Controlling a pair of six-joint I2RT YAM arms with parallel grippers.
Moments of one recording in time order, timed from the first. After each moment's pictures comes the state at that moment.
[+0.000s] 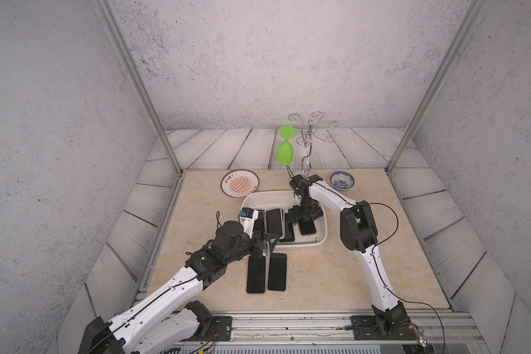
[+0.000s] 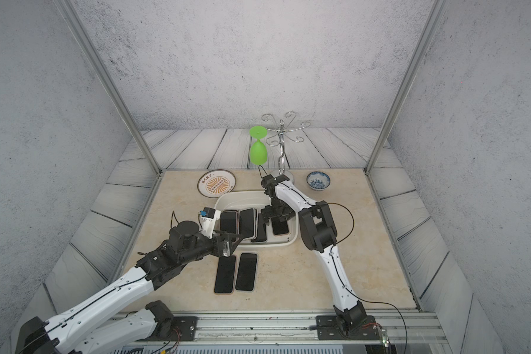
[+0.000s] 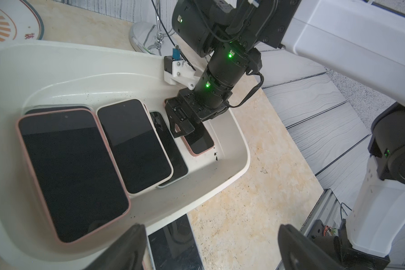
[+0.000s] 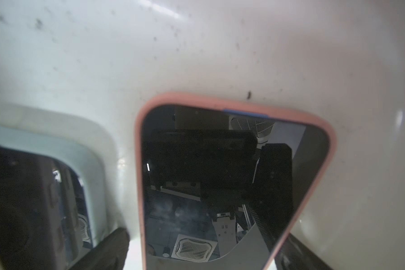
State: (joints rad) left arm -0.70 0.91 0.64 -0.18 0.17 -0.54; right arm 0.52 2.45 2.13 -1.27 0.00 0.22
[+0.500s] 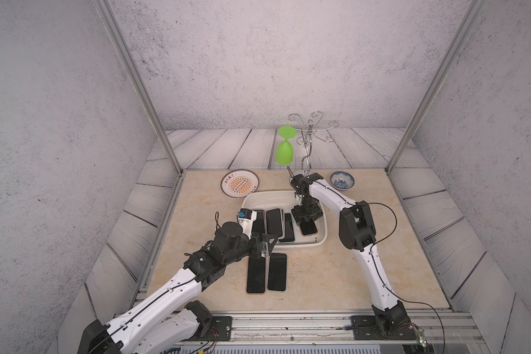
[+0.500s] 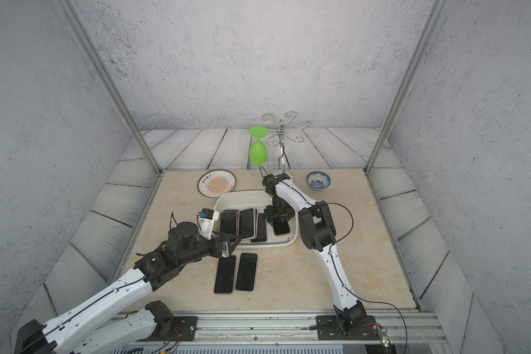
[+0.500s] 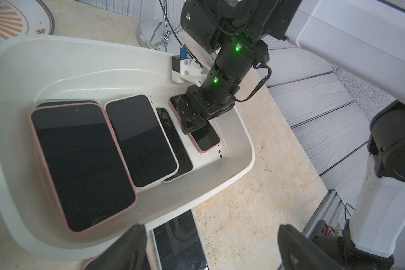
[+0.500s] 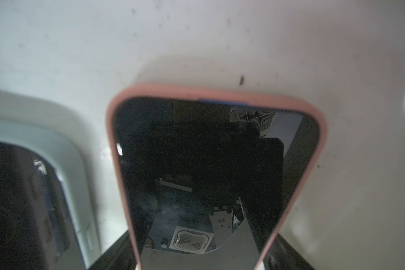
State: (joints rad) left arm -0.70 0.90 0.63 -0.21 0.15 -0.55; right arm 0.50 2.51 2.23 -1.38 -0.01 0.18
